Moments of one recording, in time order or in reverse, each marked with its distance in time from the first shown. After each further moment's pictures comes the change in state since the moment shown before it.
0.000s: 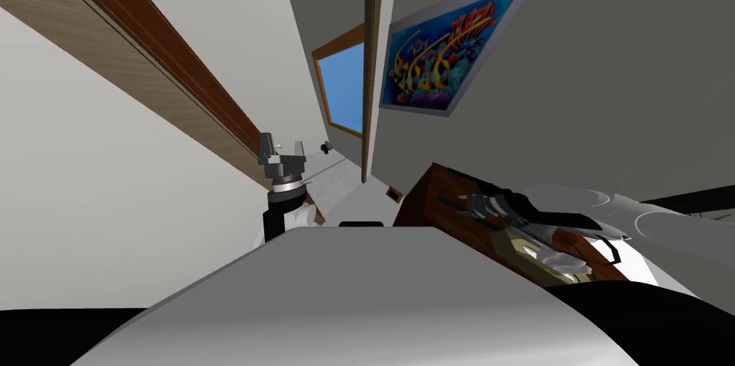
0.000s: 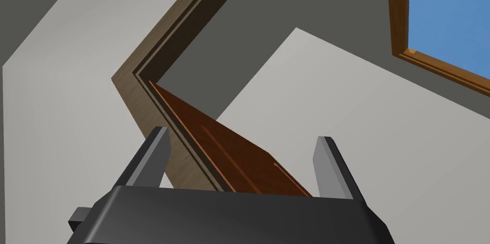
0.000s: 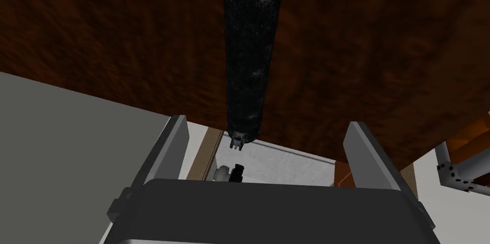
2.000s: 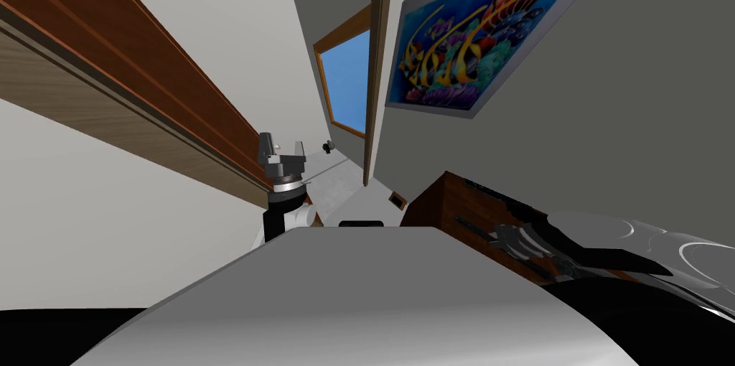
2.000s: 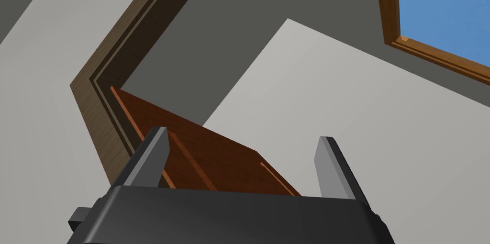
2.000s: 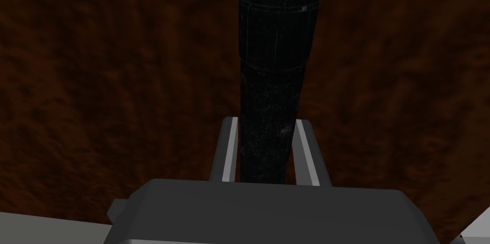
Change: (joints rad) left arm 0.000 0.000 0.000 0.000 0.000 0.000 0.000; right arm 0.117 -0.005 0.156 0.073 0.119 0.018 -0.085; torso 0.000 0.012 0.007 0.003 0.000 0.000
